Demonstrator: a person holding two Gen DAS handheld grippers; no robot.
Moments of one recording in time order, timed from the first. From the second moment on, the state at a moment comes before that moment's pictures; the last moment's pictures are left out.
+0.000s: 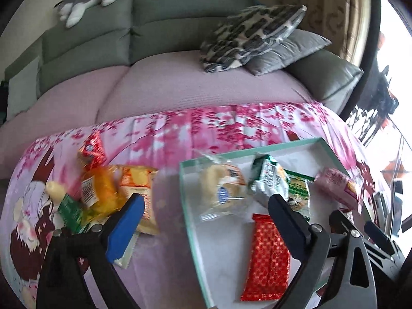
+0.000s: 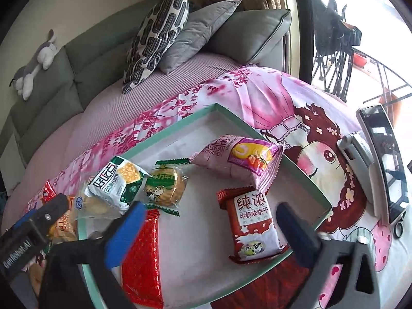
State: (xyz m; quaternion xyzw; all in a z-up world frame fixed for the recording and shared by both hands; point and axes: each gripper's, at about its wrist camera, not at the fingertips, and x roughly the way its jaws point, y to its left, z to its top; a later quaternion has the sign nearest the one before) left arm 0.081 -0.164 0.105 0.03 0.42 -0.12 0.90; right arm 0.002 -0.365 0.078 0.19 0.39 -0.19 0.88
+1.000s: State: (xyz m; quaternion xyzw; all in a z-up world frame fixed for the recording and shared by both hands) left arm 0.087 -0.015 0.080 -0.05 0.48 -0.03 0.87; right arm 0.041 -0.230 0.094 0.09 0.44 -0.11 0.89
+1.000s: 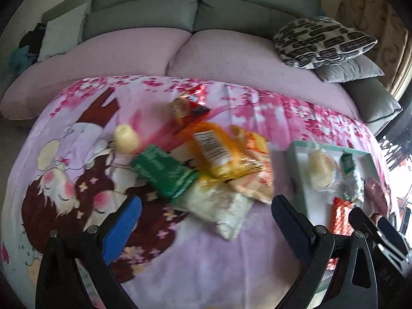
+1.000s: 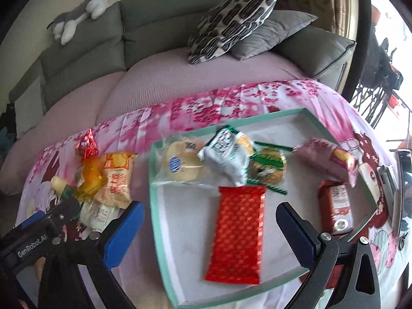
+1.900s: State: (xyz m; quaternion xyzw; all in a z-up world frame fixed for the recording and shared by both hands) left arm 0.088 0.107 0.057 -0.11 0.50 0.05 0.86; right arm 0.065 -0.114 0.068 0.05 0.46 -0.04 0.89
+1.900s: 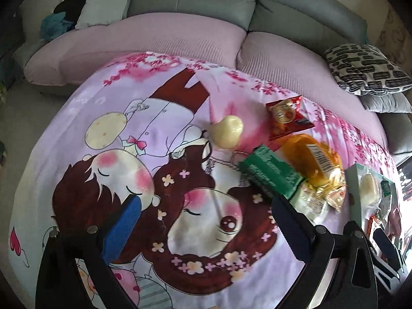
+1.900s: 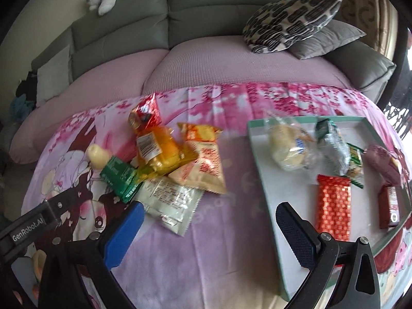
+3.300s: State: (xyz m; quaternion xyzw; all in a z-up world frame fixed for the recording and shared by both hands) left arm 0.167 0.062 0.019 -0.12 0.53 0.01 0.84; right arm 0.103 -0.150 0.049 0.07 0.45 -0.06 0.89
